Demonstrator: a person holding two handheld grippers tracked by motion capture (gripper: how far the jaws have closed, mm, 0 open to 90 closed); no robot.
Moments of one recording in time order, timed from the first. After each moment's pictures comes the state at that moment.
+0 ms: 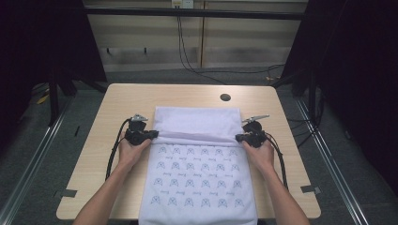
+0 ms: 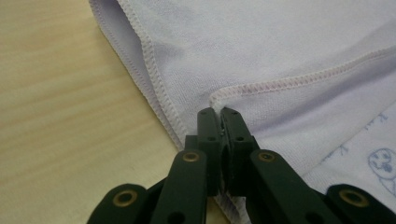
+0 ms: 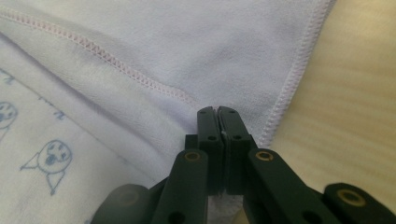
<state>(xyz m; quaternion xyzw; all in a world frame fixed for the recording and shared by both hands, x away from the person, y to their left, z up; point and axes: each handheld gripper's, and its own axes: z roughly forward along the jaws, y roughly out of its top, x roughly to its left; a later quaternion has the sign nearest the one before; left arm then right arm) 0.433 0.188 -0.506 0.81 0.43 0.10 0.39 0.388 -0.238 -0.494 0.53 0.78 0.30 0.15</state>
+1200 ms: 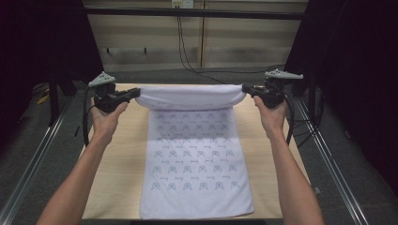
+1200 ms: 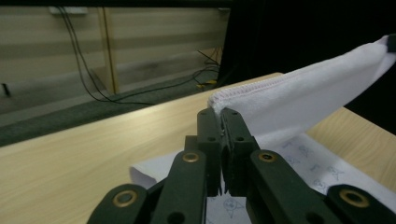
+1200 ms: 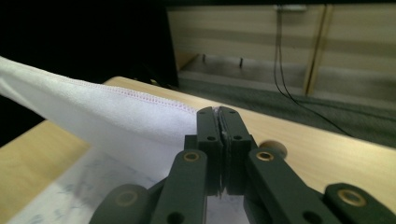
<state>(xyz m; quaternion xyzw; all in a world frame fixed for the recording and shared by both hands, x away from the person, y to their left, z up) 0.414 0.233 -0.334 0.73 0.37 0.19 0.54 0.403 -0.258 -0.334 0.46 0.68 0.52 0.23</state>
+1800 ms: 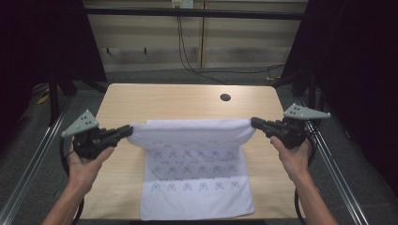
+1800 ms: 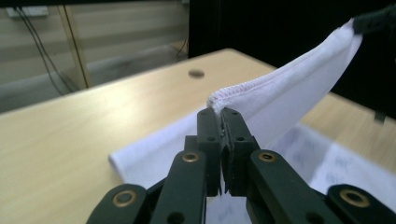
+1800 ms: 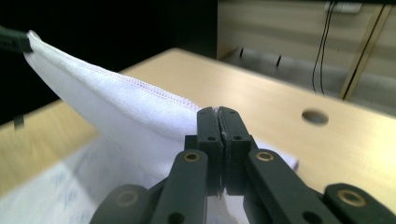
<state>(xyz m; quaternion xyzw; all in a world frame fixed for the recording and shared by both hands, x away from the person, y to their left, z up) 0.281 0.246 -0.366 0.77 0.32 0.15 0.53 0.276 -0.267 -0.349 0.39 0.73 0.52 0.20</state>
